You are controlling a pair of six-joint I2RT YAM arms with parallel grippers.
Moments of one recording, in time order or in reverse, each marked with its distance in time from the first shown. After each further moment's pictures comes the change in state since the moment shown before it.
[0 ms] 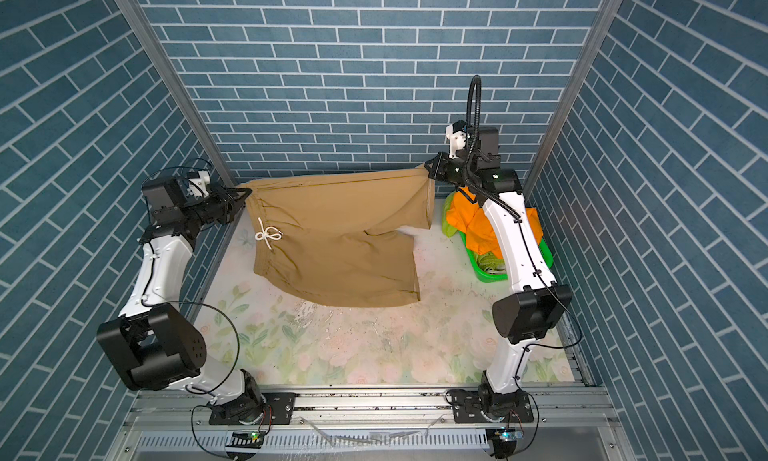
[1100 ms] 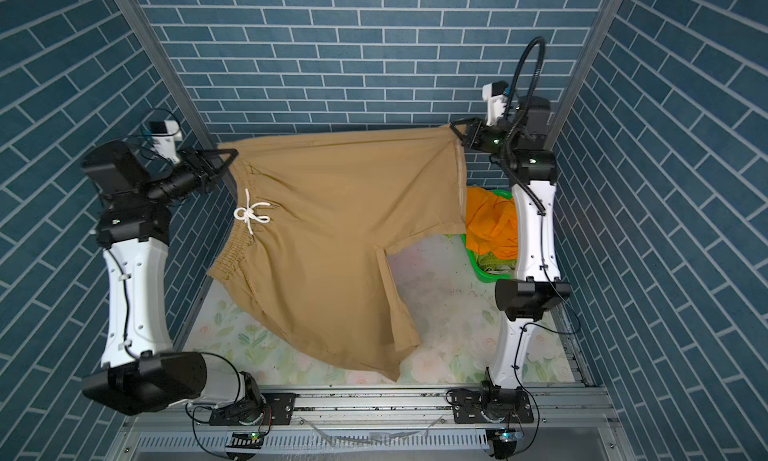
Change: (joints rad) left arm -0.038 -0.047 0.173 -0.118 0.079 0.053; right arm -0.181 0.340 0.427 0.002 -0.309 -0.008
